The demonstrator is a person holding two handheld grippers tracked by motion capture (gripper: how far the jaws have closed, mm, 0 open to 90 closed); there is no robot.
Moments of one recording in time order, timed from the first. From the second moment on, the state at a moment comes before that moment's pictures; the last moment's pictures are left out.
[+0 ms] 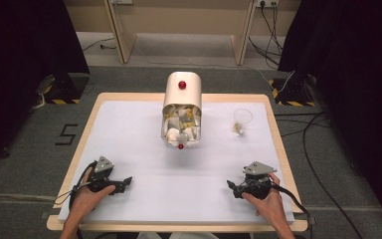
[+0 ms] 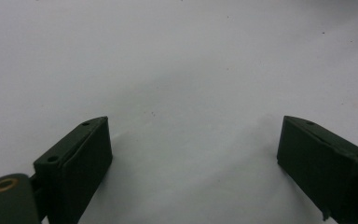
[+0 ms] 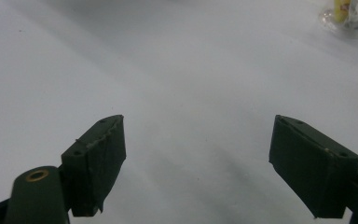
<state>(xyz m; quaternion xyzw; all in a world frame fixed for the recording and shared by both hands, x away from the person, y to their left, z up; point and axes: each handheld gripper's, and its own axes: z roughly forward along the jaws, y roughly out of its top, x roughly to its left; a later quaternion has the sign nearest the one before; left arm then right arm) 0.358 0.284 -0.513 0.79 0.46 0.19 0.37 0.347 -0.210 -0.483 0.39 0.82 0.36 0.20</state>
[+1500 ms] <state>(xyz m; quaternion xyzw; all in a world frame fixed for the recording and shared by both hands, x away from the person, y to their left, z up) 0.358 0.284 -0.513 0.79 0.46 0.19 0.36 0.340 -0.219 -0.503 0.39 0.83 0.35 0.17</state>
